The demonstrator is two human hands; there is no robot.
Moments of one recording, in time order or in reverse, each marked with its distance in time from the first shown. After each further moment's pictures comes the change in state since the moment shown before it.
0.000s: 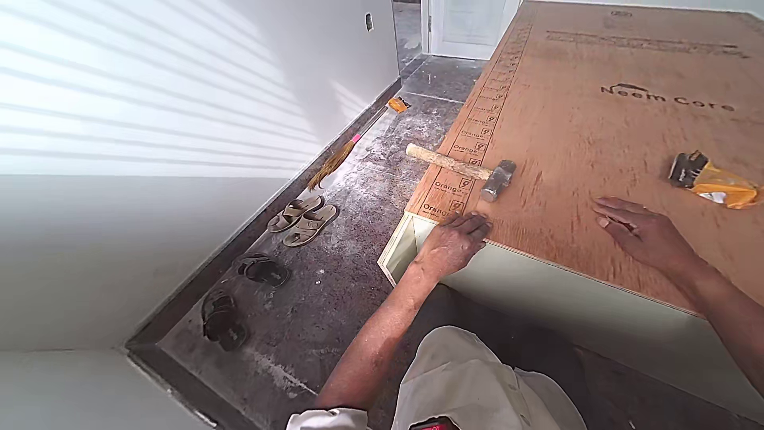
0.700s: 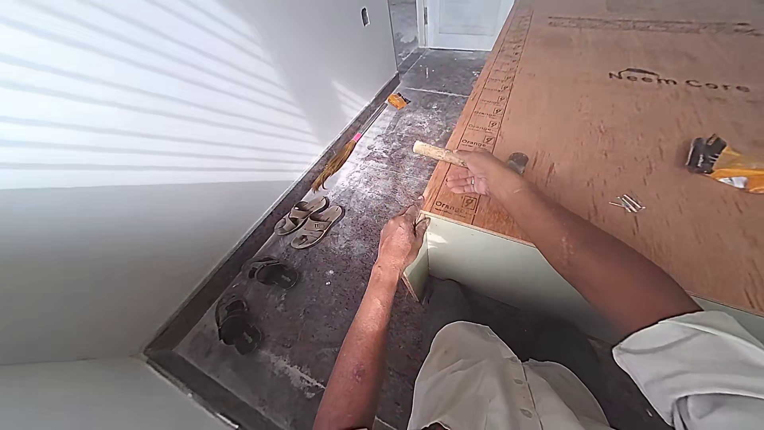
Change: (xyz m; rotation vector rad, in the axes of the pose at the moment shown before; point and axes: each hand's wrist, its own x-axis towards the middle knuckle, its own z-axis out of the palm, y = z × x) left_hand -0.059 -0.059 -0.047 -0.230 -0.012 -0.755; right_hand 0.226 -0.246 0.097 1.202 -0.198 1.057
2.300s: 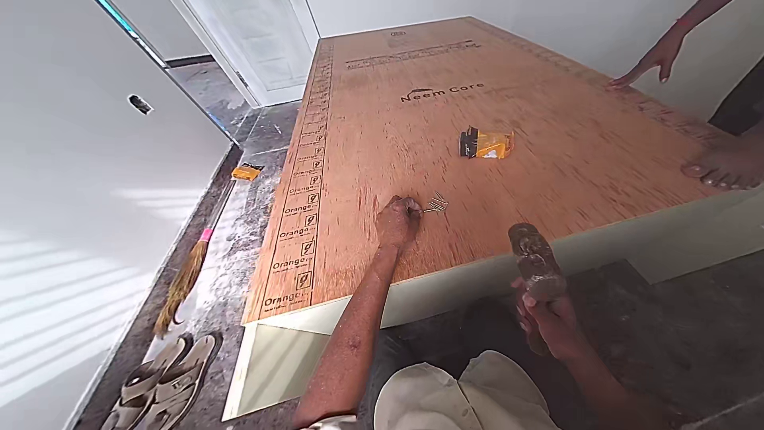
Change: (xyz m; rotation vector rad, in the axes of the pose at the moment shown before) left_hand 0.107 0.257 0.161 -0.006 -0.303 0.362; right_hand -0.226 0.249 -0.275 0.159 0.424 -0.769
